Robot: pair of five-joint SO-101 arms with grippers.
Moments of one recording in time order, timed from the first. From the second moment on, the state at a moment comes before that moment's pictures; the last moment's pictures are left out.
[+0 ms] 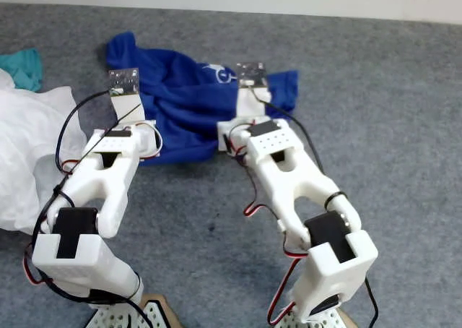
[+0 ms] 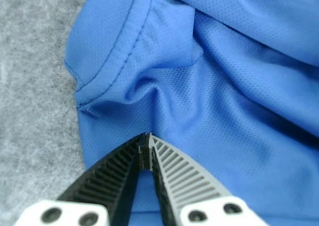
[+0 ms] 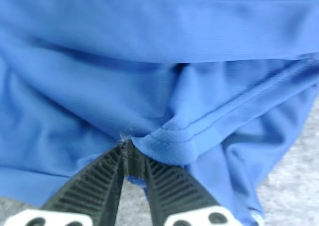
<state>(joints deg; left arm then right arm) -7.3 7.1 35.1 26.1 8.8 -25.4 10.6 18.7 35.0 -13.6</state>
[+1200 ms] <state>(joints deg) -7.3 7.1 35.1 26.1 8.8 9.7 -19.2 29.9 49.1 -0.7</state>
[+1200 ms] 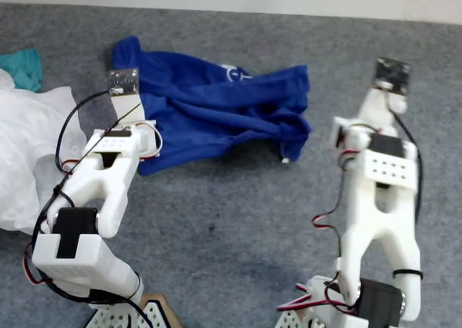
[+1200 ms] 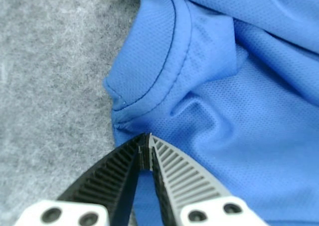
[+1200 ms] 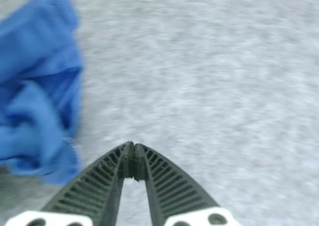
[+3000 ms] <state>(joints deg) -7.3 7.1 35.1 26.1 8.8 -13.8 7.1 21.8 44.4 -9.3</state>
